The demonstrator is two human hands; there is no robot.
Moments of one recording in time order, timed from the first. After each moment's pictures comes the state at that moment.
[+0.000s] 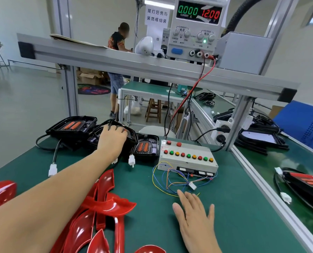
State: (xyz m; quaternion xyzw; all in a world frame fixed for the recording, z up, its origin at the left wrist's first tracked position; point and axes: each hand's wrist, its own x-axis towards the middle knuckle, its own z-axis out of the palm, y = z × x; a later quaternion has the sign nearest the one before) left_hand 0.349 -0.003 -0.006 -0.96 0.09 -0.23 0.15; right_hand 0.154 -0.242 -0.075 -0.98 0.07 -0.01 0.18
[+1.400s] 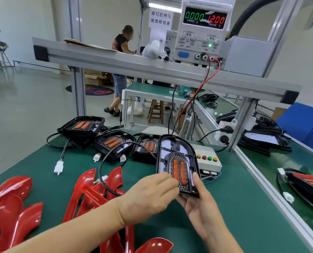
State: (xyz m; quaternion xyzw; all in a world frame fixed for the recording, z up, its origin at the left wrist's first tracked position) left_hand 0.190 -0.059 -0.016 -0.73 0.54 -0.41 -0.09; right_hand 0.165 -0.227 -0.037 -0.48 0.03 0.01 0.88
